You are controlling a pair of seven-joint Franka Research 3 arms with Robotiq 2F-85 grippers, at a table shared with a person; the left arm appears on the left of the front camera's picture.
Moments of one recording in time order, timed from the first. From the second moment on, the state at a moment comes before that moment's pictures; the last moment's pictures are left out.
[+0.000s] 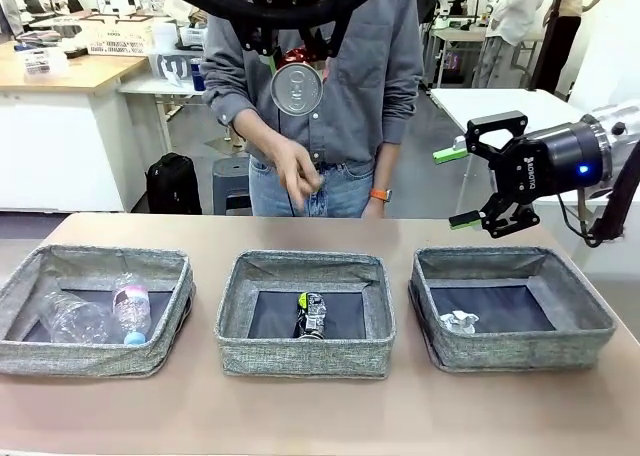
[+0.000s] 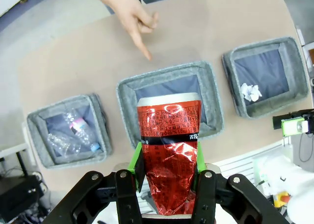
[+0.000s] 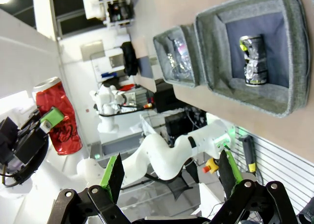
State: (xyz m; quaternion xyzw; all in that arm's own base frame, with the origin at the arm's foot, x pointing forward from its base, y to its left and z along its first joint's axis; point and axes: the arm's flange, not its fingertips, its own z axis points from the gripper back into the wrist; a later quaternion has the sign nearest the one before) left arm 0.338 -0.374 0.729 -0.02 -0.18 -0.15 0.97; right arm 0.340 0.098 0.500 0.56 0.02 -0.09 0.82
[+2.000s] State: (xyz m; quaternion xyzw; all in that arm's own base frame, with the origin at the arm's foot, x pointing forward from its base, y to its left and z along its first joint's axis) left arm 0.368 -0.380 0.456 0.04 -0.20 -0.15 0.97; right arm 0.340 0.098 0.500 0.56 0.02 -0.09 0.82
